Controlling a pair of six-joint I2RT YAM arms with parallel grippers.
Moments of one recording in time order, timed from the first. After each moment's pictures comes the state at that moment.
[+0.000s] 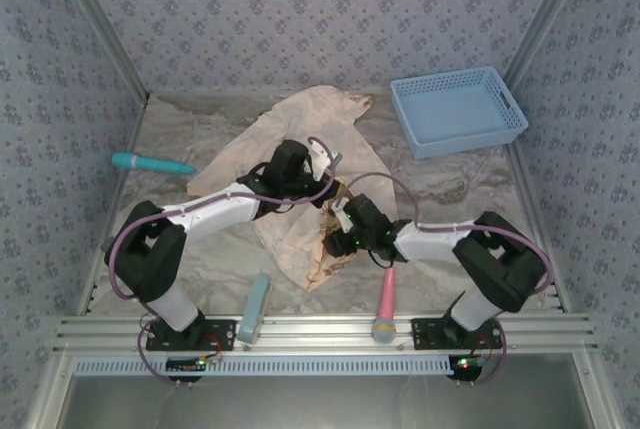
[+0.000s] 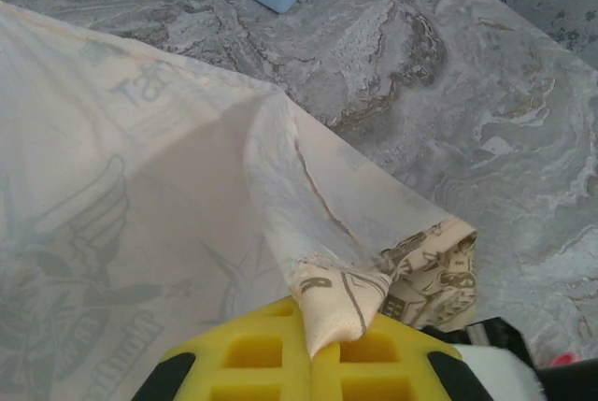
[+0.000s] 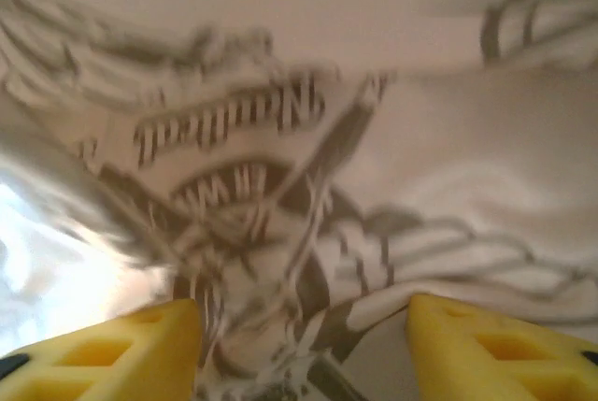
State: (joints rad) left arm -0.73 1.63 1.04 -0.01 0.32 -0.14; right arm 0.81 1.58 0.63 0.11 -0.08 0.18
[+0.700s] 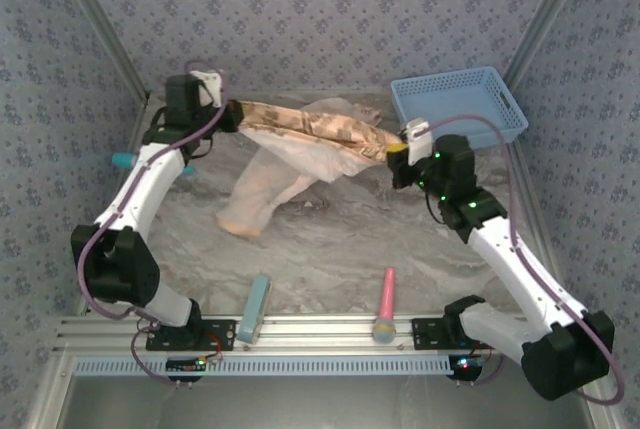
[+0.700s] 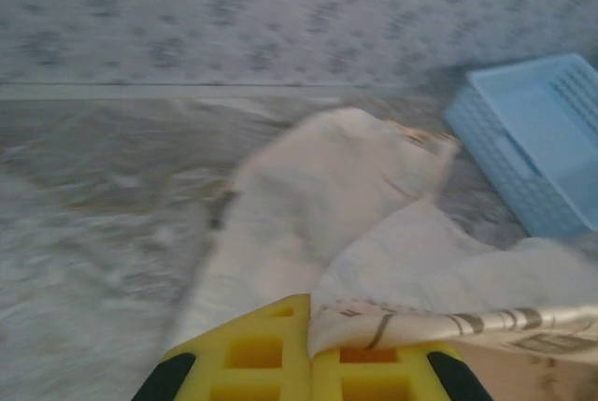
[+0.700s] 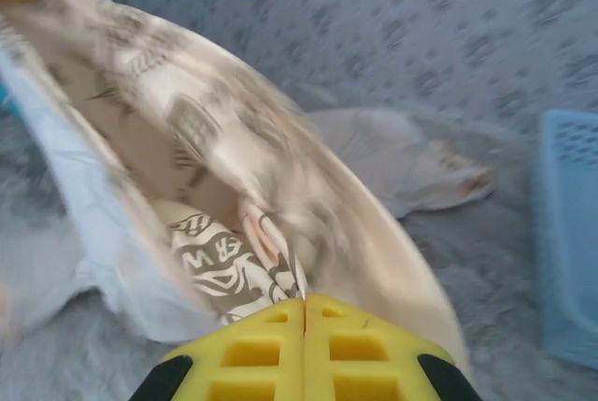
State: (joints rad) left arm -0.14 1.51 1.34 -0.35 0.31 -0.24; right arm 0.34 1.03 0.90 -0.23 -0.20 -0.02
